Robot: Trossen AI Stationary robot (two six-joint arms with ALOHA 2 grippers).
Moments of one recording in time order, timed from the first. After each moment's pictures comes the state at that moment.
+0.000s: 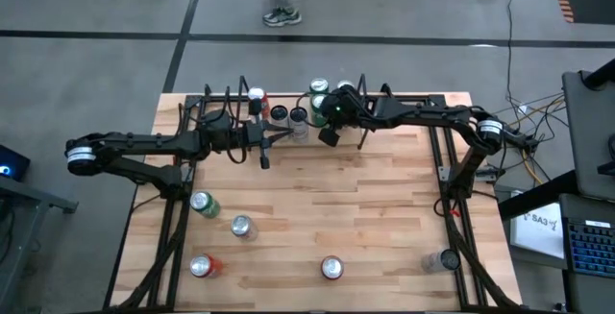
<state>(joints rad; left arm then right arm) 0.26 1.14 0.64 0.52 0.09 0.44 -0.36 1.72 1.33 -0.38 0.25 -0.11</state>
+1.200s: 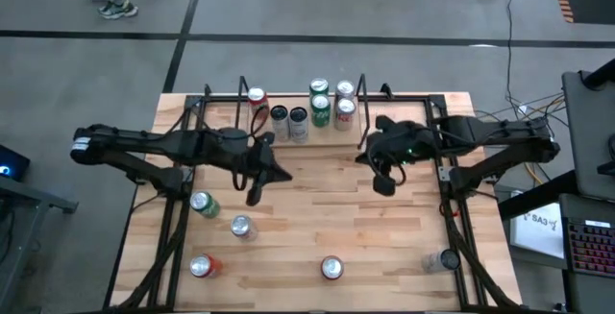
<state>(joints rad) -0.07 1.19 1.08 -0.33 0.09 -0.08 0.10 1.28 1.44 -0.89 0.15 0.11</state>
